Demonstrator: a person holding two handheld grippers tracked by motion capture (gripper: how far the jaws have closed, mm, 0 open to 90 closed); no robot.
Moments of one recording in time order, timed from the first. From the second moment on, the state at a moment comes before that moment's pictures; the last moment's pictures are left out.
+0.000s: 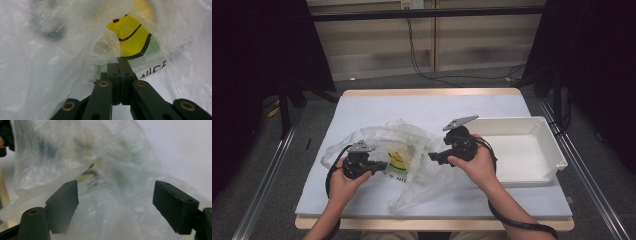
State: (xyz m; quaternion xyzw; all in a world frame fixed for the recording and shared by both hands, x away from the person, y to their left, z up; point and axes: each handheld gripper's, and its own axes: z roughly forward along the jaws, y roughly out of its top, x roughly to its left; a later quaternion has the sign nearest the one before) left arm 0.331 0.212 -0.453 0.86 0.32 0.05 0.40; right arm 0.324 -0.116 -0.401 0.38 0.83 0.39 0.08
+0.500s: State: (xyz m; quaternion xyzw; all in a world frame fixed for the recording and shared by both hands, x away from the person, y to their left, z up) left arm 0.332 0.213 -0.453 0.86 0.32 0.04 0.40; right arm 0.318 -0.110 -0.424 0.35 0.86 0.37 0.07
